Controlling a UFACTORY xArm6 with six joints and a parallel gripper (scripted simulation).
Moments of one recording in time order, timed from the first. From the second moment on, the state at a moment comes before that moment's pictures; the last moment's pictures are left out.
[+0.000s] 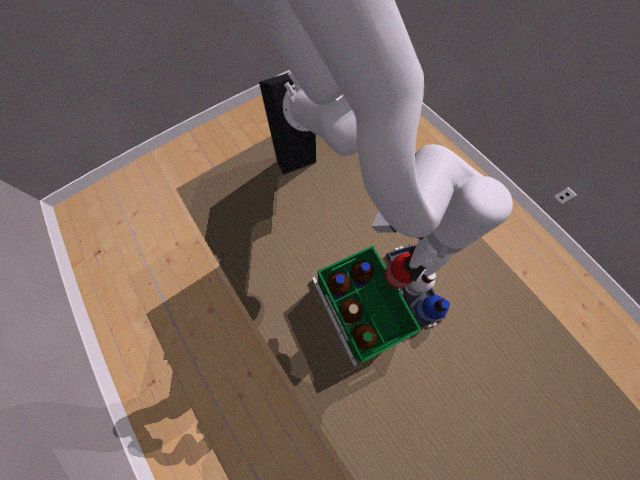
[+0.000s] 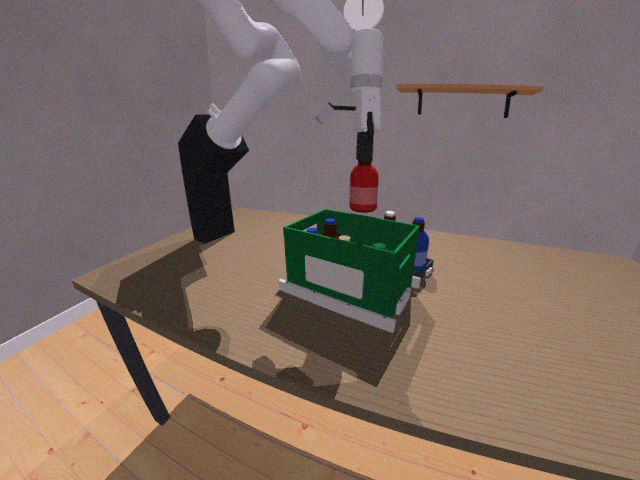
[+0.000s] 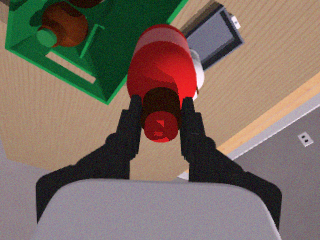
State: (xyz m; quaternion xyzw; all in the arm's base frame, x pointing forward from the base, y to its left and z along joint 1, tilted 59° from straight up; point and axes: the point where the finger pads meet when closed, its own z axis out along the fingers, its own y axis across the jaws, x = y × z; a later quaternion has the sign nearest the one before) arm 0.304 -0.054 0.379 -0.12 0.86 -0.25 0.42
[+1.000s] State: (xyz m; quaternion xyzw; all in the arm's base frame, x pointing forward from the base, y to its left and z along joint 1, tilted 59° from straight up) arm 0.296 -0.097 0.393 -0.12 0.86 -0.24 0.42
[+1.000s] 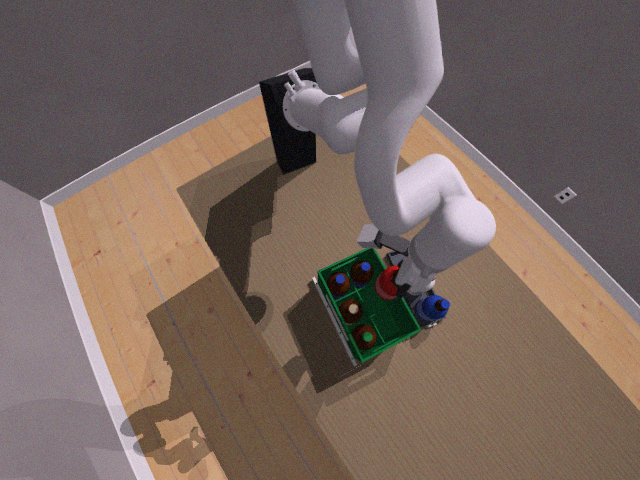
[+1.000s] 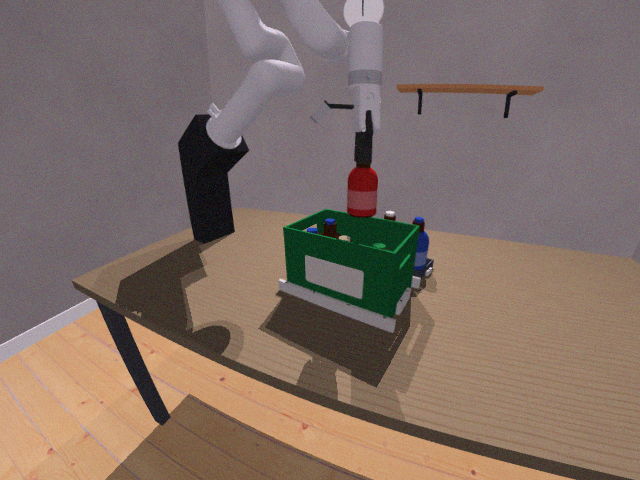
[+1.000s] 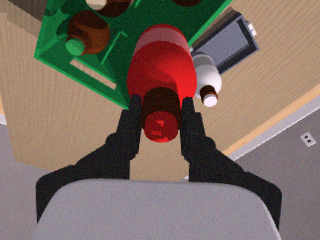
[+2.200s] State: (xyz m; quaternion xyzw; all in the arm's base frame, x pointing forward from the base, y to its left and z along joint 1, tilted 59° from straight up) arm 0.293 -0.116 0.399 -0.12 0.86 -0.24 0.42
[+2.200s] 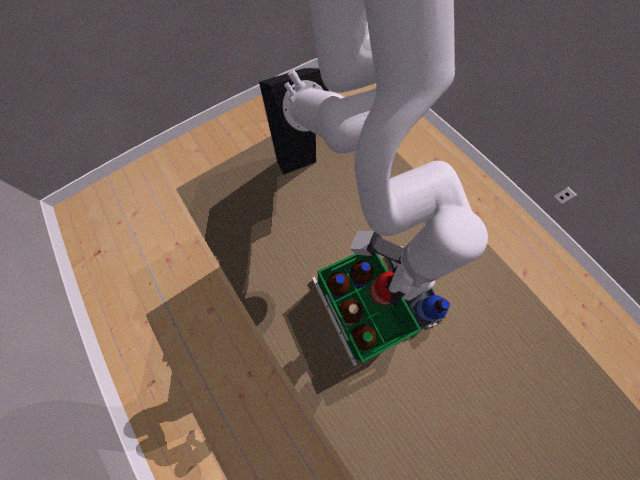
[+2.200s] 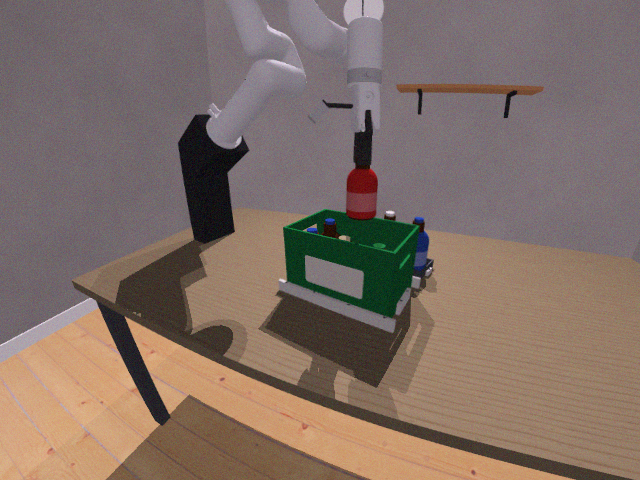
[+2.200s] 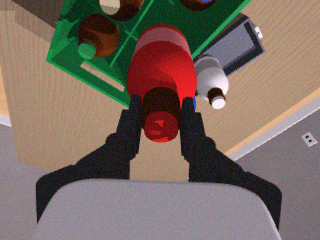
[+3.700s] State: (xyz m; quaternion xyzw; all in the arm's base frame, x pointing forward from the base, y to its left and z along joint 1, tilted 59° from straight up) arm 0.304 -0.121 0.391 -0.12 0.86 -0.24 0.42
